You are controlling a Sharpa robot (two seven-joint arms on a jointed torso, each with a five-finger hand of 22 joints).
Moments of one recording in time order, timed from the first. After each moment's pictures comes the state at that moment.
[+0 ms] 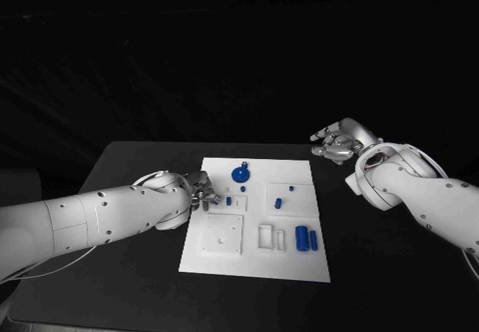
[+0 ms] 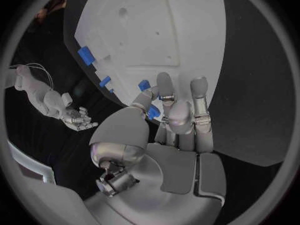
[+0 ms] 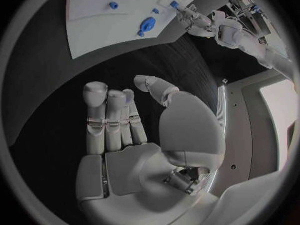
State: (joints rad) left arm 1.31 -0.68 -0.24 1.32 -1.12 -0.24 -0.44; left_hand 1.01 0.17 0.21 -0.27 0.60 1.00 0.07 0.36 0.87 1.47 -0.06 0.57 0.26 1.43 -0.12 1.28 0.81 0.05 1.28 -0.12 0.52 1.31; right arm 1.05 -0.77 0.36 1.41 -1.37 -0.40 -0.27; right_hand 1.16 -0.26 0.63 -0.14 0.54 1.06 0.11 0.07 0.06 1.06 0.00 0.98 0.86 1.36 -0.06 0.91 1.06 0.09 1.44 -0.07 0.68 1.31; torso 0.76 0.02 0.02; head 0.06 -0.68
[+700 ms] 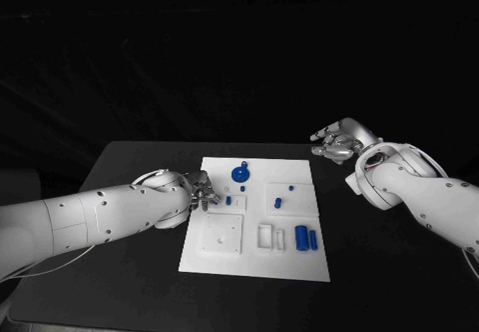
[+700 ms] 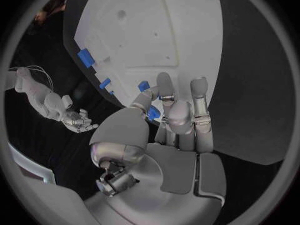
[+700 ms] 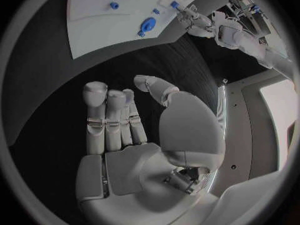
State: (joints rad) left arm 1.31 -0.68 -0.23 1.32 -1.13 -0.21 -0.45; left_hand 1.01 0.16 0.21 -0.27 0.59 1.00 0.07 0.36 0.87 1.47 -0.06 0.57 0.26 1.43 -0.12 1.28 0.81 0.05 1.28 -0.12 0.52 1.31; right arm 1.05 -0.77 0.36 1.41 -1.37 -0.40 -0.27; right_hand 1.16 -0.26 0.63 -0.14 0.54 1.06 0.11 0.07 0.06 1.06 0.00 0.98 0.86 1.36 -0.06 0.91 1.06 0.09 1.44 -0.07 0.68 1.31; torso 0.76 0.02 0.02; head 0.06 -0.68
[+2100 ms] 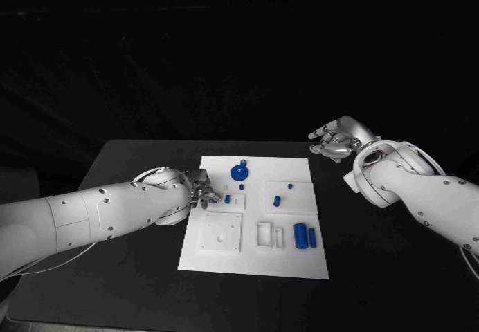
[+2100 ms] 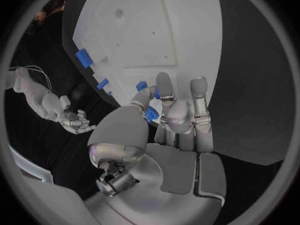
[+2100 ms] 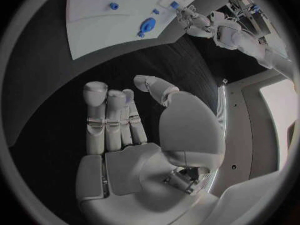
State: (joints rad) left arm 1.31 -0.66 -0.23 1.30 -1.13 -0.19 -0.46; left_hand 1.03 0.10 0.18 -0.16 0.59 1.04 0.04 0.36 0.87 1.46 -0.06 0.56 0.26 1.43 -0.12 1.28 0.80 0.05 1.29 -0.13 0.51 1.31; right arm 1.05 -0.77 0.36 1.40 -1.37 -0.39 -0.27; right_hand 1.16 -0.26 0.63 -0.14 0.54 1.06 0.11 0.07 0.06 1.05 0.01 0.98 0.86 1.36 -0.06 0.91 1.06 0.09 1.44 -0.07 0.67 1.31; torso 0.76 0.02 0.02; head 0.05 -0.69
